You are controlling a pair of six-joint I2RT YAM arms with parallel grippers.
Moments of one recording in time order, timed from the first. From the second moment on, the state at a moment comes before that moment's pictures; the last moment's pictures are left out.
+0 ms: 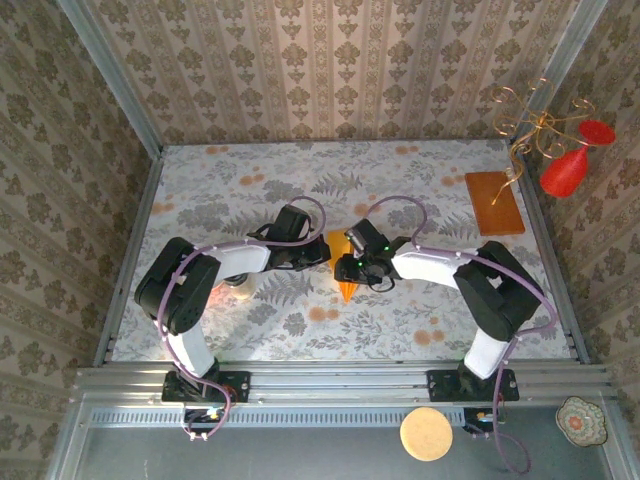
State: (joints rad) left arm -0.65 1.76 0.92 -0.02 0.40 -0.79; right arm 0.67 1.74 0.95 -0.30 -0.13 0.73
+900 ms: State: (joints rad) left arm -0.56 1.54 0.91 -0.24 0.23 -0.69; right arm 0.66 1.82 1.17 -0.56 0.13 0.62
